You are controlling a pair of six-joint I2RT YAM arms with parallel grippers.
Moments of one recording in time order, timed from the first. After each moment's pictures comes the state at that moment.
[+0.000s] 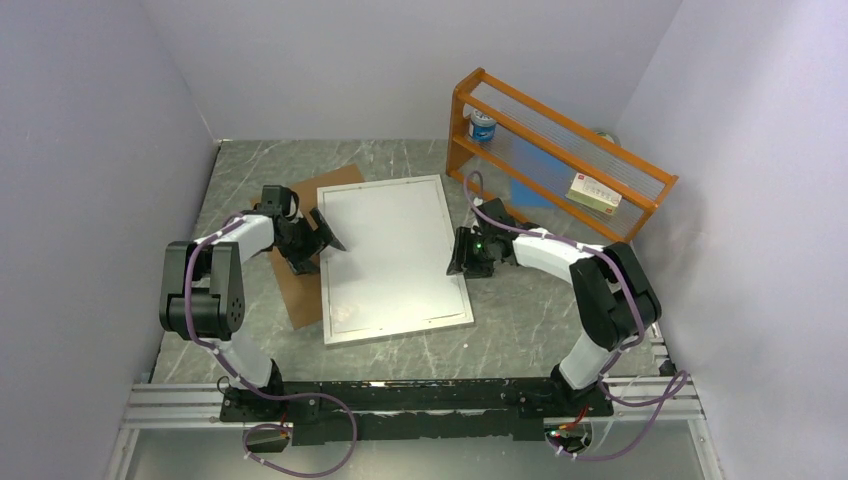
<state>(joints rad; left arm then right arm) -0.03 1.70 0.99 -0.45 0.35 -0.65 0.46 1.66 0.93 -0.29 -0.22 0.58</state>
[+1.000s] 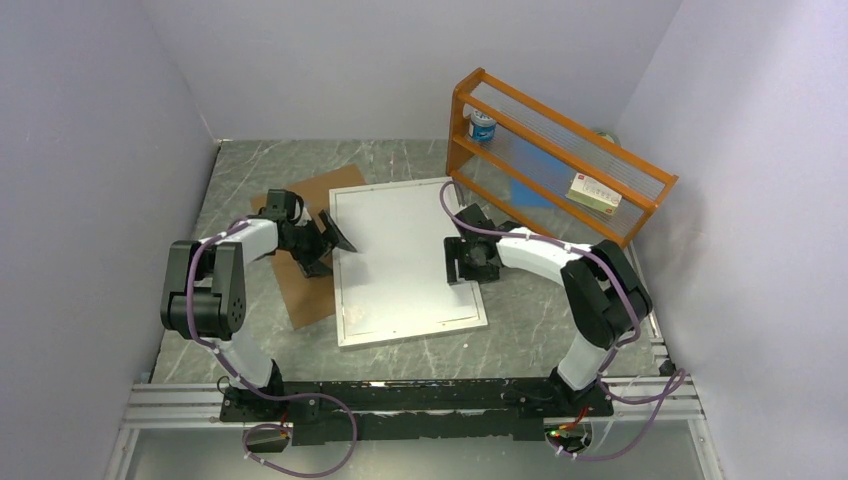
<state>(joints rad) -0.05 1.70 0.95 -0.38 0.50 -0.68 0.58 1.70 1.00 -0.46 0.04 0.49</state>
